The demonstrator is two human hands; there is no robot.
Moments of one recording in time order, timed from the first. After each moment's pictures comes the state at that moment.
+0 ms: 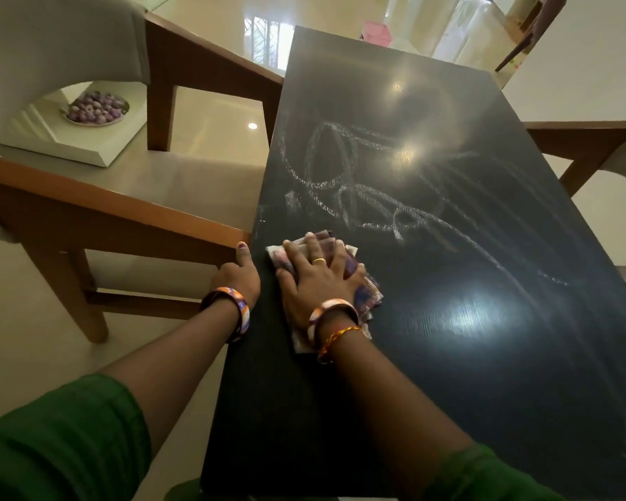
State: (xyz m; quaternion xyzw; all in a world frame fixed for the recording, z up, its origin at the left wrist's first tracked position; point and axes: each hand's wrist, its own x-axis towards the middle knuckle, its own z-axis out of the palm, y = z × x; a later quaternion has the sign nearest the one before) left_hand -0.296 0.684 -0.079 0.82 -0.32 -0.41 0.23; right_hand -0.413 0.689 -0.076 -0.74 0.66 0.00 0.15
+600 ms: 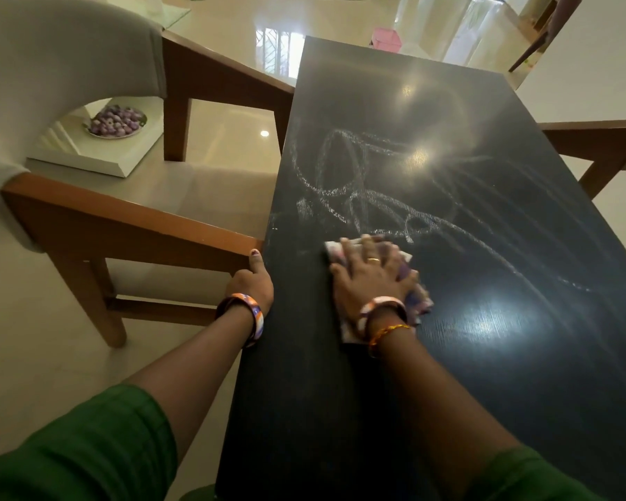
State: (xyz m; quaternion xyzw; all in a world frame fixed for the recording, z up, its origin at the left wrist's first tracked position) left_hand -0.294 0.678 -0.090 0.82 -0.30 -0.42 0.24; right_hand -0.456 0.668 -0.076 -0.68 0.72 -0.01 0.13
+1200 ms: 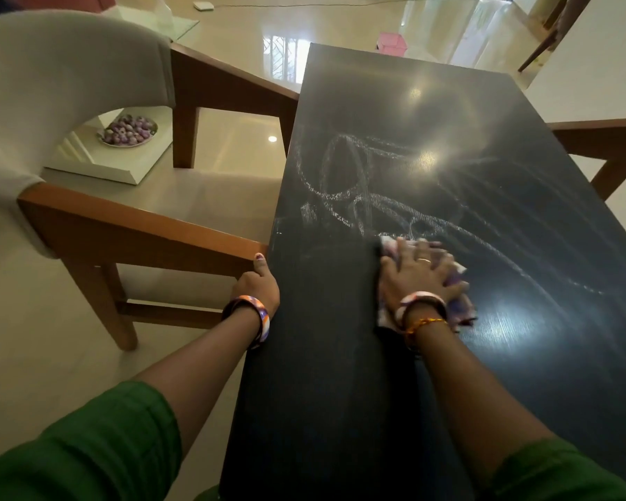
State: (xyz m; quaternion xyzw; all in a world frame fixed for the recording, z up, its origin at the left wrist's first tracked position) left_hand -0.299 0.679 -0.084 0.83 -0.33 -0.39 0.22; right_hand -0.499 0.651 -0.076 -0.58 0.81 -0.03 0.12
